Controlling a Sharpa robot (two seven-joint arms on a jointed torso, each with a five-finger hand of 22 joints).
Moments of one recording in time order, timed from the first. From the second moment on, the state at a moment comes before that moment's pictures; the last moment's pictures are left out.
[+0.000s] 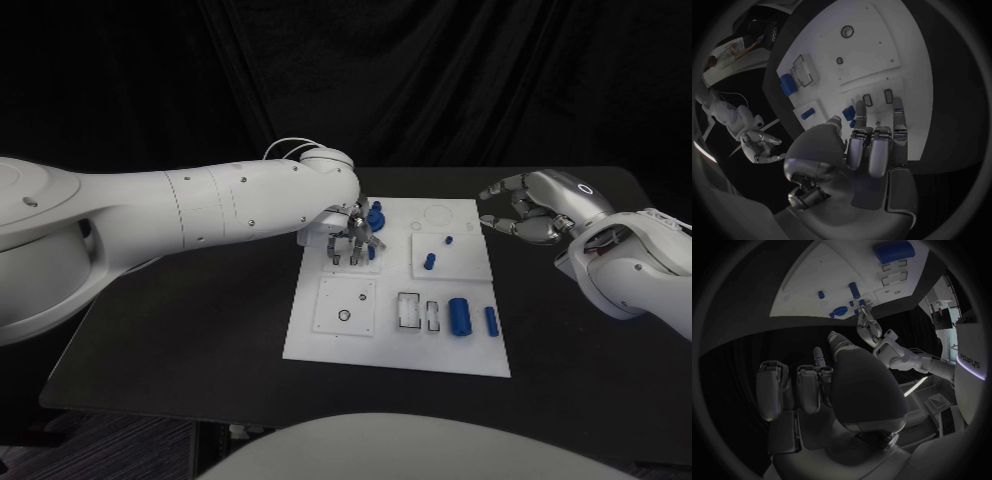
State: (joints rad) left arm 1.37 -0.47 -0.21 1.24 -1.01 0.31 -0.67; left_hand 1.03 0.13 -0.06 0.28 0.13 0.96 0.09 0.35 0.84 1.47 0.04 1.57 1.31 1.47 0.03 1.56 1.31 0.19 0.98 0.17 0.05 0.06; right arm 1.32 -0.93 -0.25 1.57 -1.45 -0.58 -0.08; right_hand 1.47 -0.11 0.16 0.28 0.28 0.81 0.13 0.18 0.14 1.46 0.02 1.50 1.31 1.46 -0.05 1.51 1.31 0.02 1.47 0.05 1.45 1.31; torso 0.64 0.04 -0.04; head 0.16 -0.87
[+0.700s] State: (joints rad) left arm 1.37 -0.45 -0.21 1.21 -1.01 0.31 -0.67; left_hand 1.05 0.13 -0.03 0.24 0.22 0.96 0.09 0.31 0.86 1.47 0.04 1.57 1.31 1.46 0.02 1.56 1.31 0.19 1.00 0.17 0.06 0.06; right arm 1.32 -0.93 -0.25 1.56 -1.45 -0.58 -0.08; right_hand 1.47 -0.11 0.16 0.28 0.28 0.81 0.13 0.18 0.14 1.46 0.02 1.50 1.31 1.46 -0.05 1.51 1.31 0.02 1.47 0.05 1.45 1.31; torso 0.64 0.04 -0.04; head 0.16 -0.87
